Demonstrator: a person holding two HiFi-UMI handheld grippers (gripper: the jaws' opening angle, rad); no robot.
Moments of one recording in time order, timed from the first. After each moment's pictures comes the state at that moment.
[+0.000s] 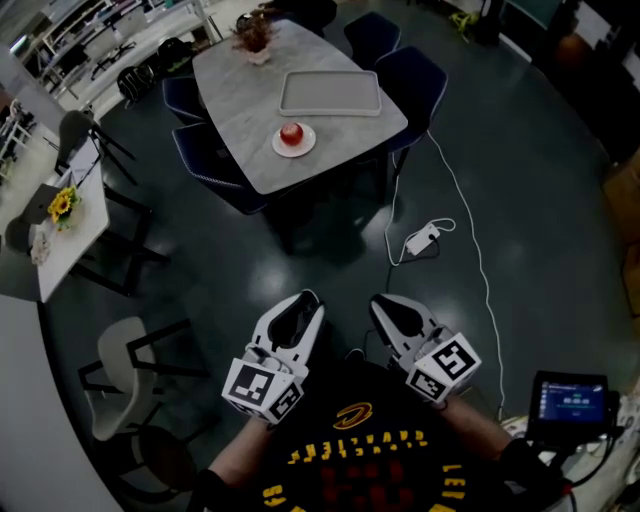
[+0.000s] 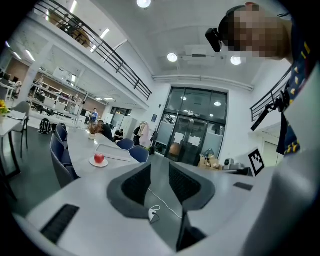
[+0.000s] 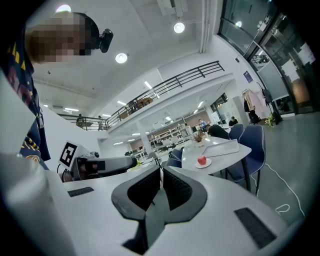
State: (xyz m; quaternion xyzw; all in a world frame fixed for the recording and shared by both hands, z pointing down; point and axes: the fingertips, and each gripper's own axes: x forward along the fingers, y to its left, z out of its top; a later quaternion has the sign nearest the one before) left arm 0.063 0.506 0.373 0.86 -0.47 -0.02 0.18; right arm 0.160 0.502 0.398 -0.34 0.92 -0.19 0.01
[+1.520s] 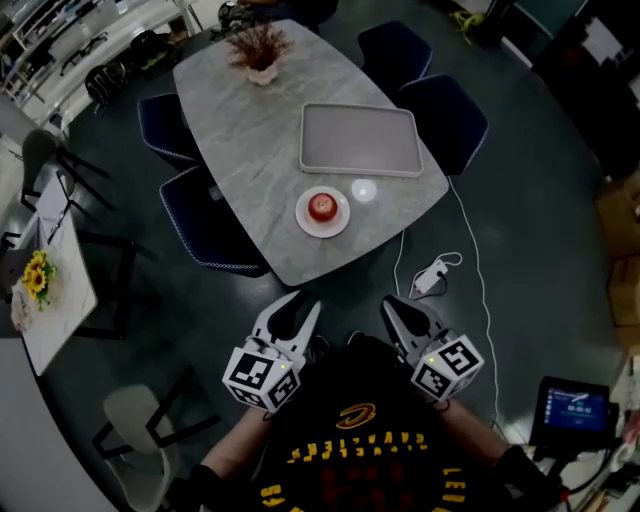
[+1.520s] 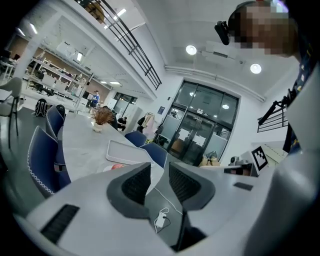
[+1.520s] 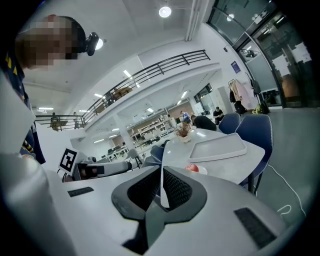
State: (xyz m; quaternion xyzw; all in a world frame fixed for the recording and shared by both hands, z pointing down) left arm -0.077 0.154 0.441 0.86 -0.44 -0.01 0.26; right arm 0.051 0.160 0.444 -0.40 0.87 -0.27 -0.04
